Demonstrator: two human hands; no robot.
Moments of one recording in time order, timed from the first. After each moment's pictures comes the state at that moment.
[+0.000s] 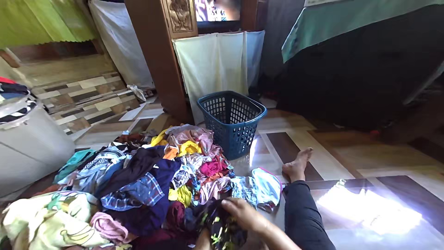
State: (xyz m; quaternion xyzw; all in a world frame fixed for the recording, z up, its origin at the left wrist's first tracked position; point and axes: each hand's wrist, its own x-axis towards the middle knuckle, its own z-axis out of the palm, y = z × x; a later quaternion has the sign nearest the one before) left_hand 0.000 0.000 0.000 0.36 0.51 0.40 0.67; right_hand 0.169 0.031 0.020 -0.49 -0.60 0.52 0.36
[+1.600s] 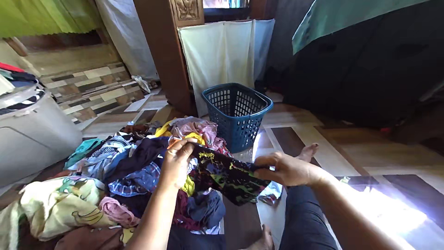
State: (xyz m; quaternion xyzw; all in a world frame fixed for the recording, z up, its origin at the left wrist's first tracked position) left_hand -0.030 0.112 0.116 0.56 0.32 0.61 0.46; right_hand 0.263 0.059 0.142 -0.37 -0.86 0.27 0.24
